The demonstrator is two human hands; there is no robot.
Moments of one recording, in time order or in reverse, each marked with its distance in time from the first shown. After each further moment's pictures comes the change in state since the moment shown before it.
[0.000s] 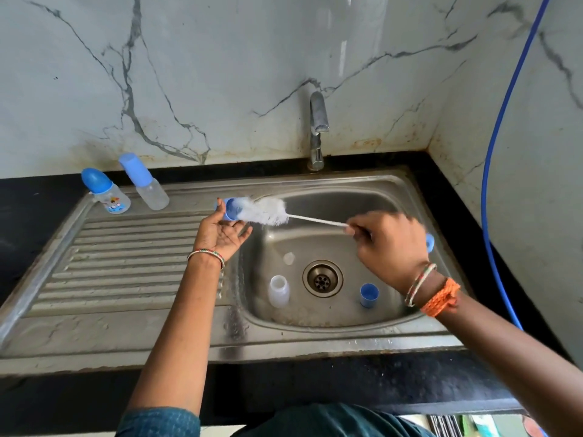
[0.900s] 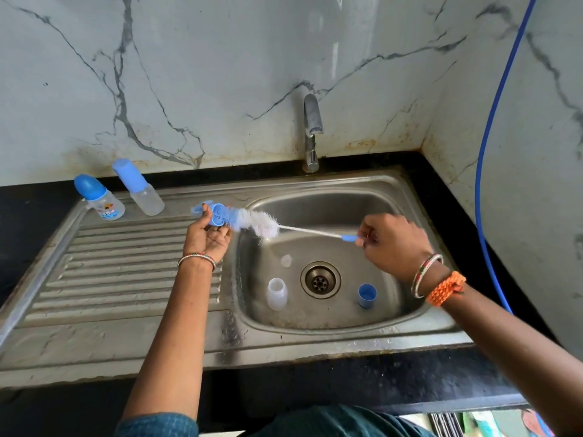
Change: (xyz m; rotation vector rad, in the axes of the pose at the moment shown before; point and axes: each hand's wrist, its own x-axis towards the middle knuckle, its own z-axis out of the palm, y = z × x) left_hand 0.003 0.009 -0.004 -0.172 0.106 0.100; right_hand 0.007 0.016 0.003 -0.061 -0.227 0.220
